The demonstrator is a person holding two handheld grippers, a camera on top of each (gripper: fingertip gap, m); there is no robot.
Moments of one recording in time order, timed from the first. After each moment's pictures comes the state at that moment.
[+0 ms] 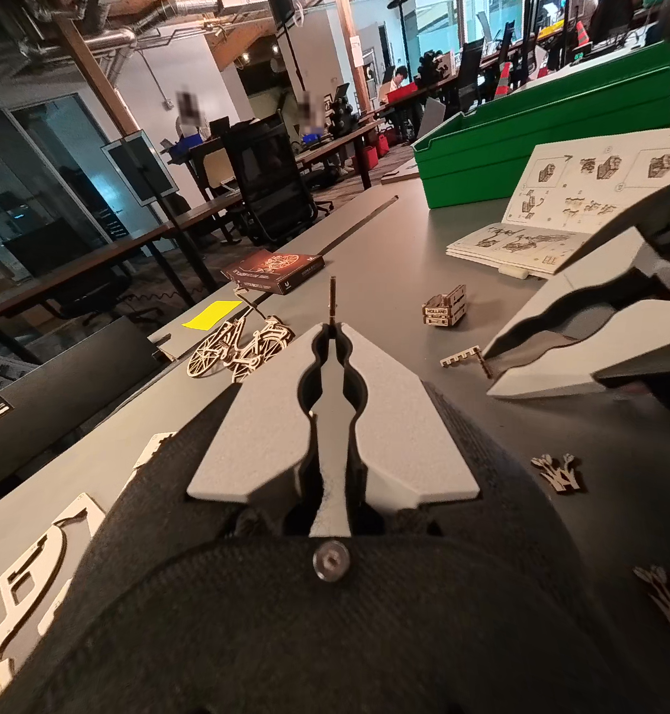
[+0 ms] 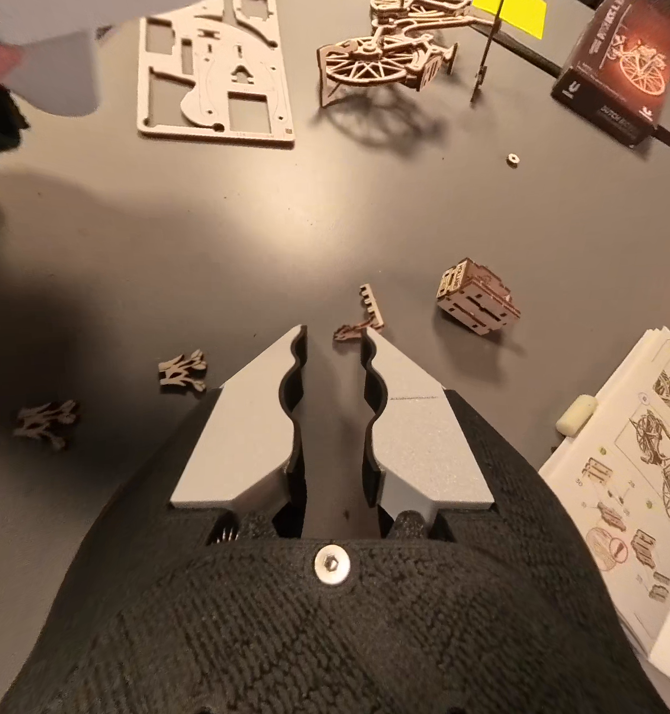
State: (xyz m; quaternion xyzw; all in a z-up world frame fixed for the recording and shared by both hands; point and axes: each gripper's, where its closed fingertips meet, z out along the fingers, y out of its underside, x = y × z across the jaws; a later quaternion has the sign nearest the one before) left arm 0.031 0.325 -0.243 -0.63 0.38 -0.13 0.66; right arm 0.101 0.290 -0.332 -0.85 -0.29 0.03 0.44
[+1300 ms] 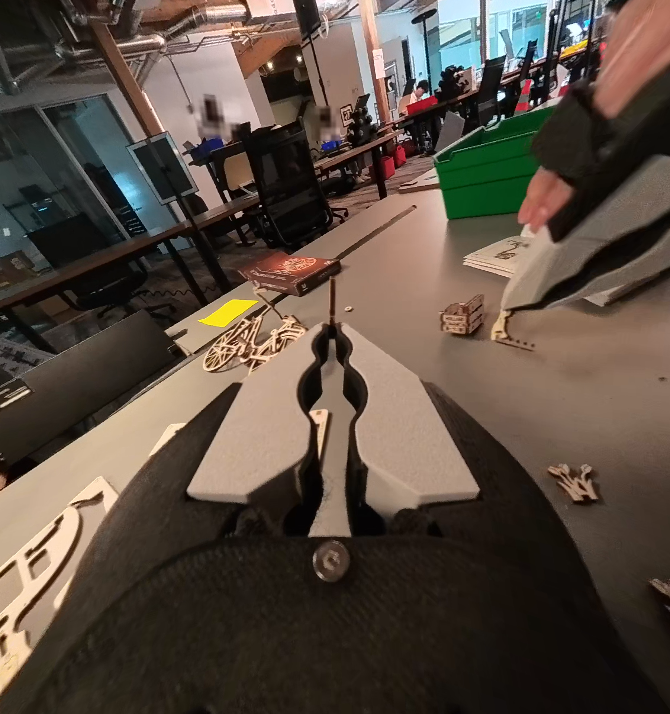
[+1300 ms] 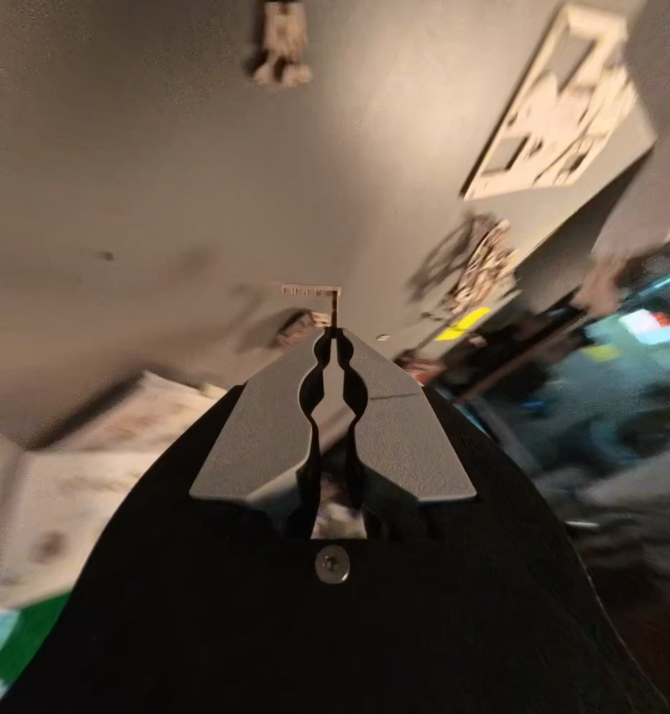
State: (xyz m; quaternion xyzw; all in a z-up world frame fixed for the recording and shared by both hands) left arm 0.019 0.331 -0.237 -0.64 0.35 -0.13 0.68; right arm 0.118 0.296 -0.287 -0.36 -0.86 -0.31 0.18
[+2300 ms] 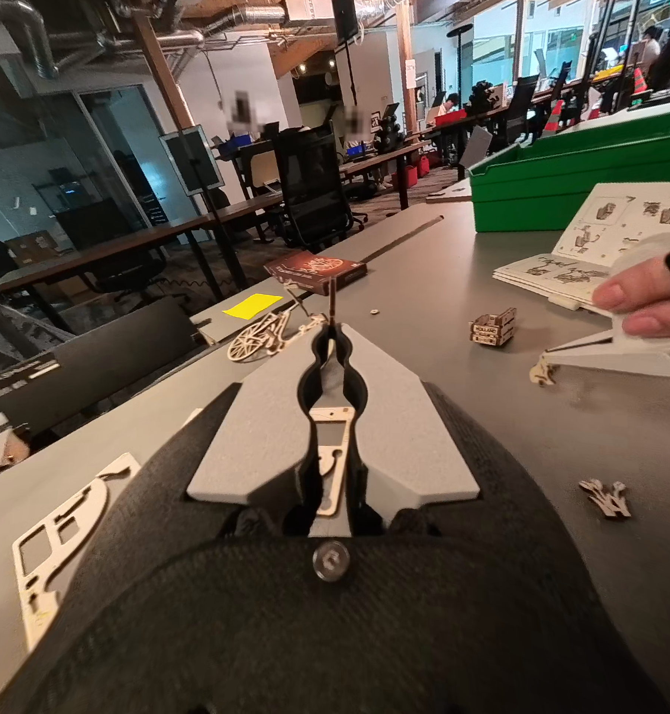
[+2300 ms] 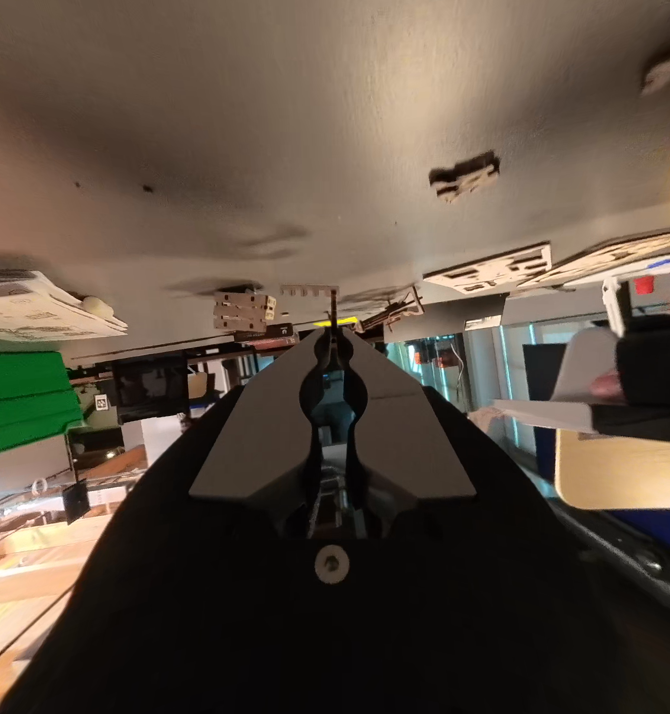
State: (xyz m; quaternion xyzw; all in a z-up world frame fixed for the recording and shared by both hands) left arm -0.004 0.341 -0.229 -0.65 0.30 -0.14 0.69; right arm 0.101 0.285 -0.299 0.00 -0.87 -0.48 0.08
